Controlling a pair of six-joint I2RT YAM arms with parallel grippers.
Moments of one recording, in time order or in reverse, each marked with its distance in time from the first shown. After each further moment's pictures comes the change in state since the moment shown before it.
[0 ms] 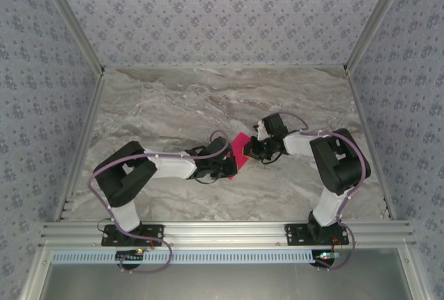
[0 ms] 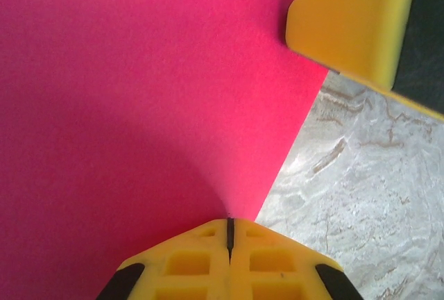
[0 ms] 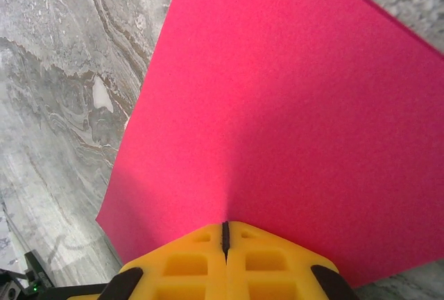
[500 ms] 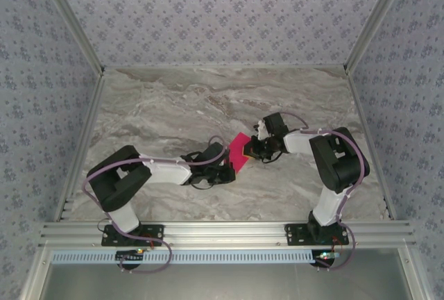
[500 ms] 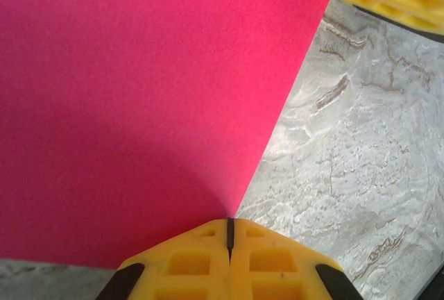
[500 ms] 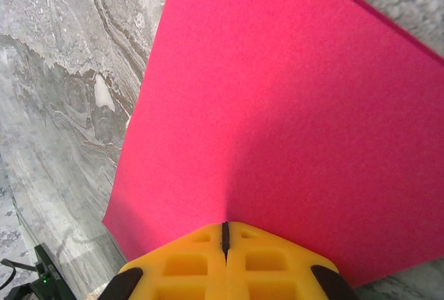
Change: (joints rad) left arm -0.022 -0.055 -0.082 0.035 0.040 -0.003; right arm -0.012 0.016 0.015 -0.017 -0.029 -0.011
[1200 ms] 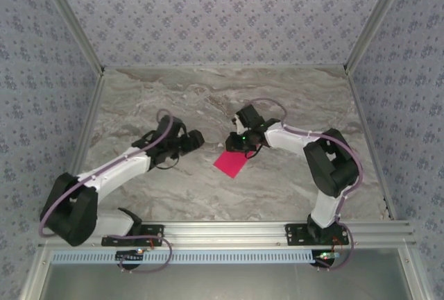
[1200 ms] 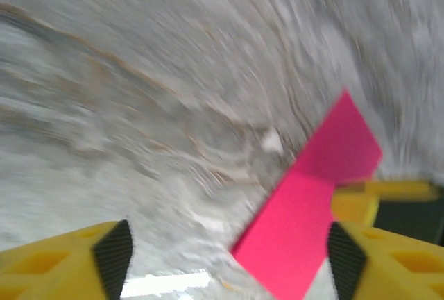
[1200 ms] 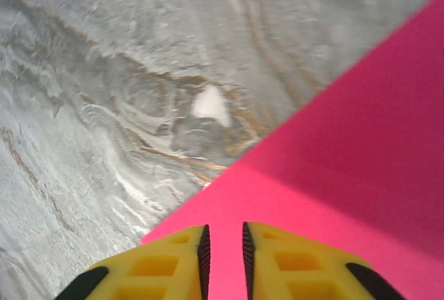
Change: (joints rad) left arm 0.426 -0.413 -0.005 -0.341 -0.145 0.081; right arm 0.242 0.011 0.277 -0.256 0.284 -0.061
